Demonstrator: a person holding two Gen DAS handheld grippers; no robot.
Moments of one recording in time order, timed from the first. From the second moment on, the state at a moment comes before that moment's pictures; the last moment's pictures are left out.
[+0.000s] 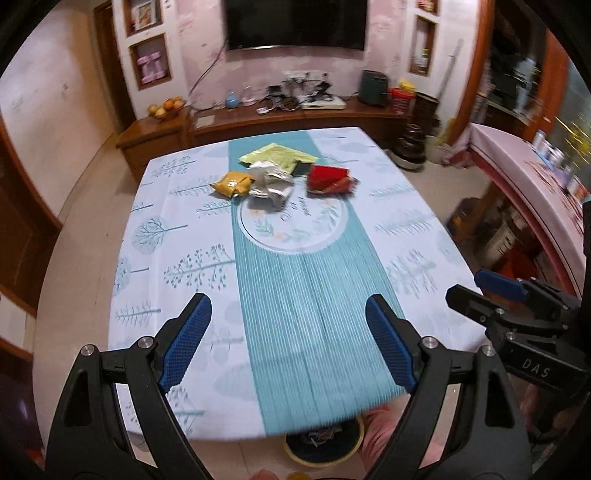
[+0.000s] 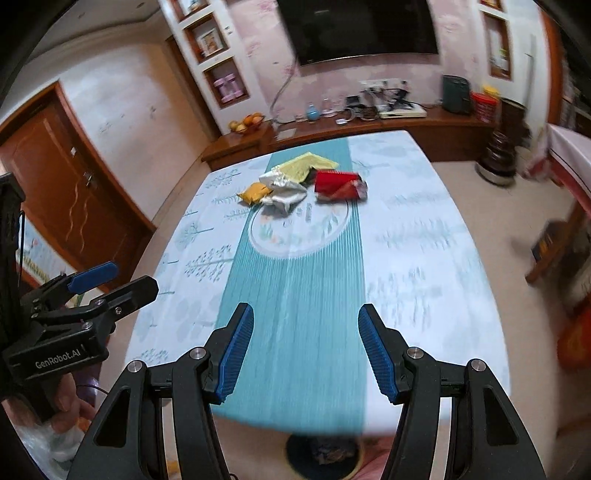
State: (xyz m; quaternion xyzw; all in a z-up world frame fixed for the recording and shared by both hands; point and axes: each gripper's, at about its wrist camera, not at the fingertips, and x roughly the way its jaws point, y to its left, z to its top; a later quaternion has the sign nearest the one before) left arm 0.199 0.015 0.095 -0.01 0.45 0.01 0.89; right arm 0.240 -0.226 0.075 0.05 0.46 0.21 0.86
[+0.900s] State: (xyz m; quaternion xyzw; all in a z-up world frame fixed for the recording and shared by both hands) left arm 0.457 0.058 -0.017 -0.17 0.55 0.14 0.81; right arm 0.564 -0.122 -0.073 -0.30 0.41 0.42 0.75
